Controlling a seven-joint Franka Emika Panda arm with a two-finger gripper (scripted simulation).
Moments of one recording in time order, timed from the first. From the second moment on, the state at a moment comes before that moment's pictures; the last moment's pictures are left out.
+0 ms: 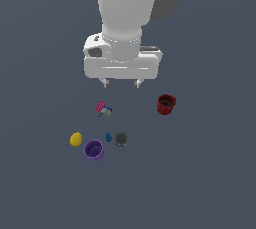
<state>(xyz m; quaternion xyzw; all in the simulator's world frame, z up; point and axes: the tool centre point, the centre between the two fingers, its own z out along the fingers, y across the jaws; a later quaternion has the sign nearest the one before) 0.005 -0.020 0.315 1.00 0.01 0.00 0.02</state>
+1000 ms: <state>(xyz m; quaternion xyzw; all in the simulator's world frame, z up) 0.016 -0.025 0.317 1.00 -0.01 0.01 0.01</state>
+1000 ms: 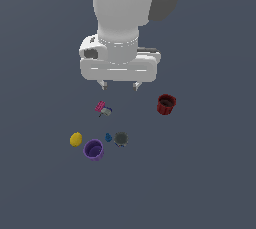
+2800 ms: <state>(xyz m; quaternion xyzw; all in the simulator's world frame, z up) 0.070 -0.237 0.081 0.93 -0.37 0.00 0.00</state>
